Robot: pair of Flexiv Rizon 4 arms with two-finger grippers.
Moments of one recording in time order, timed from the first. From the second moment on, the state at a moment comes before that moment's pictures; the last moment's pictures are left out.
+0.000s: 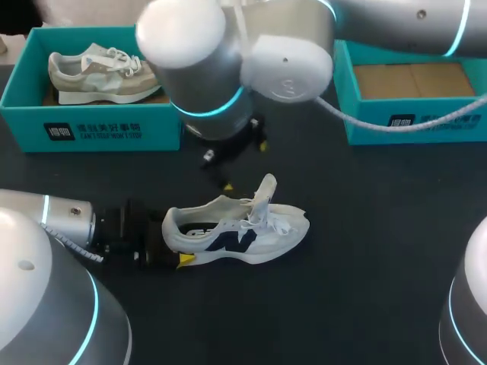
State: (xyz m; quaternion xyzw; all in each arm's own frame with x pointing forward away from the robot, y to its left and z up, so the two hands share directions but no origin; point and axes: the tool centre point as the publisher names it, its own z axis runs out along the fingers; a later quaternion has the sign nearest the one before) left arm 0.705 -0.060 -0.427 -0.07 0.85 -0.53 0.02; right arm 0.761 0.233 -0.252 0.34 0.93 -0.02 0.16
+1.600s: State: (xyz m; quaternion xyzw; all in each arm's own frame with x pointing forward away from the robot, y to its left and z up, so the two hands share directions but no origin) left arm 0.705 -0.060 -0.427 -0.07 0.85 -0.53 0.02; right arm 0.714 0.280 -0.344 0.06 1.00 -0.03 -0.01
